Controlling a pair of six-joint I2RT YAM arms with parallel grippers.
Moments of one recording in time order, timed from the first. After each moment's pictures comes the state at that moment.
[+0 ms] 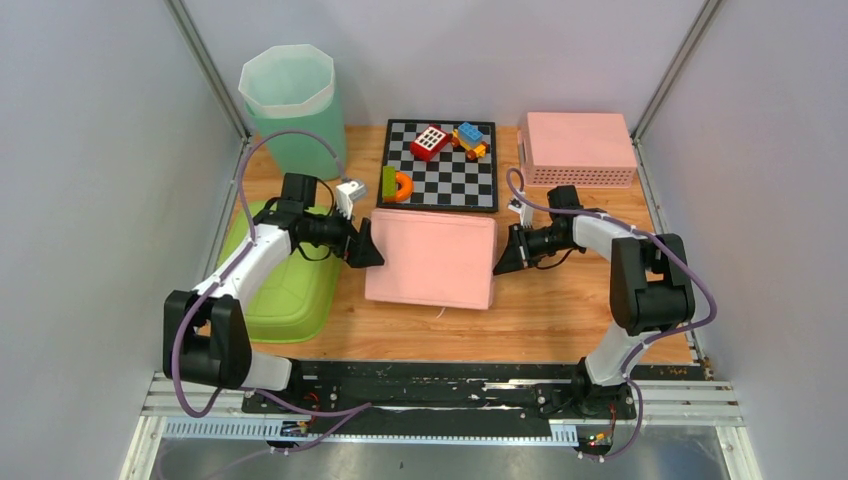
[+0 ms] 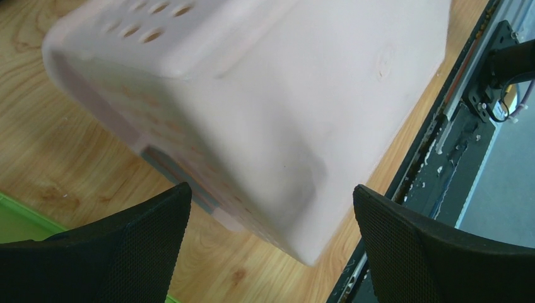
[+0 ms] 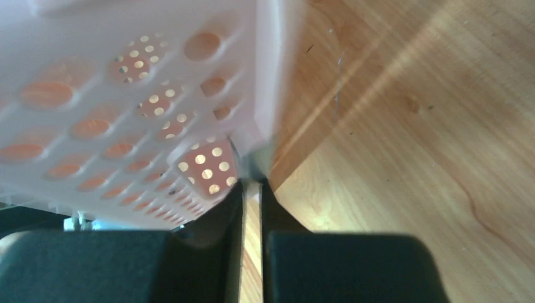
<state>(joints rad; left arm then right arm) -0.14 1.38 0.95 -0.52 0.85 0.27 0.11 1.71 0.97 -0.54 -0.97 -0.23</state>
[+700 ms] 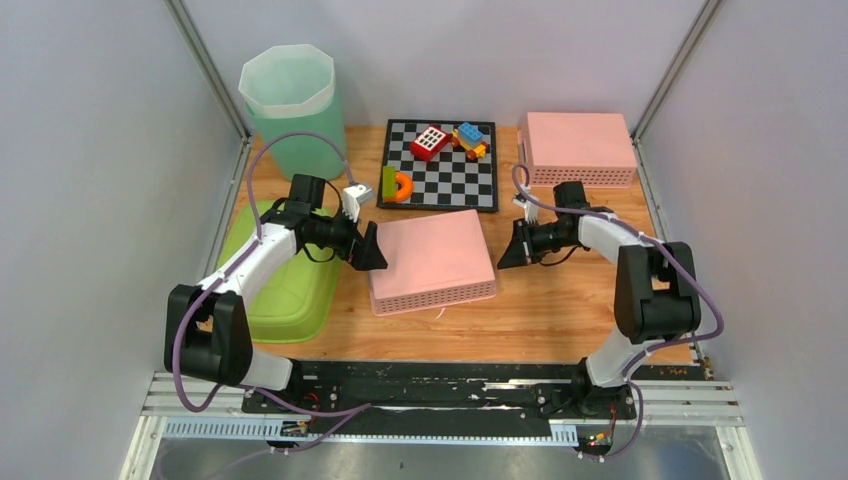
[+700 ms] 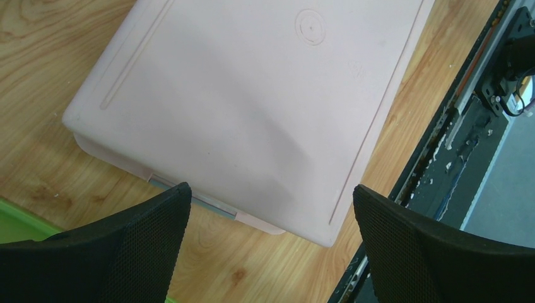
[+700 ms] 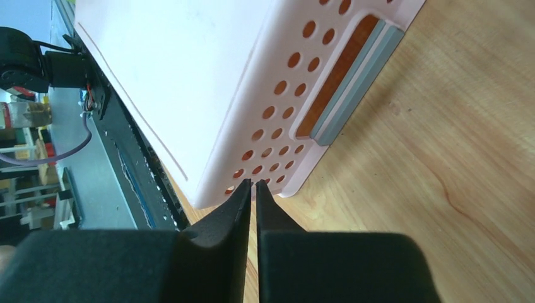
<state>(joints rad) -0.18 1.41 0.95 -0.52 0.80 0.27 0.10 1.67 0.98 -0.54 -0.95 -0.23</state>
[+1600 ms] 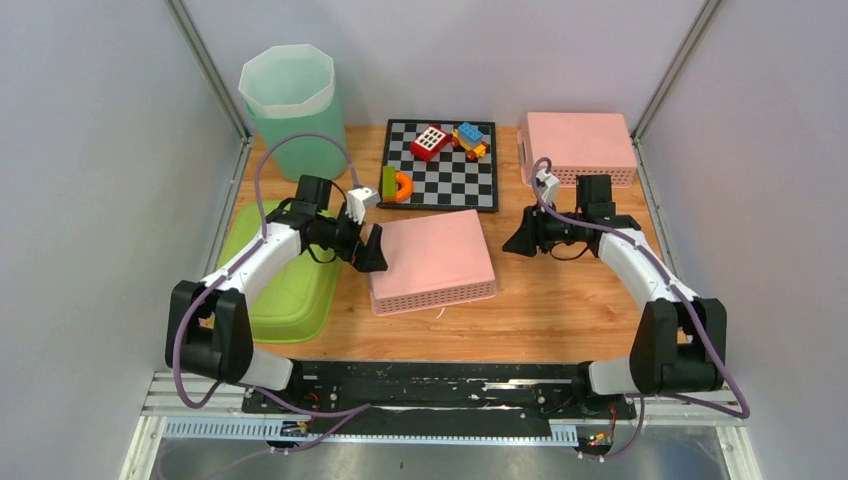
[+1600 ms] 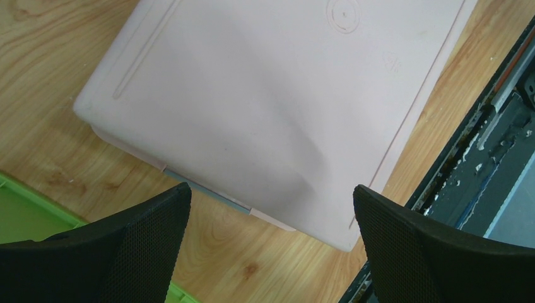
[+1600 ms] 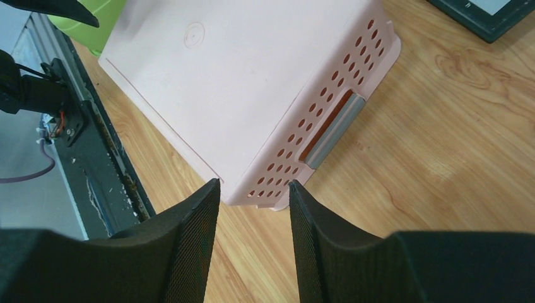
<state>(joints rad) -0.21 1.41 0.95 -0.53 0.69 0.26 0.07 1.37 0.93 -0.43 -0.92 -0.20</state>
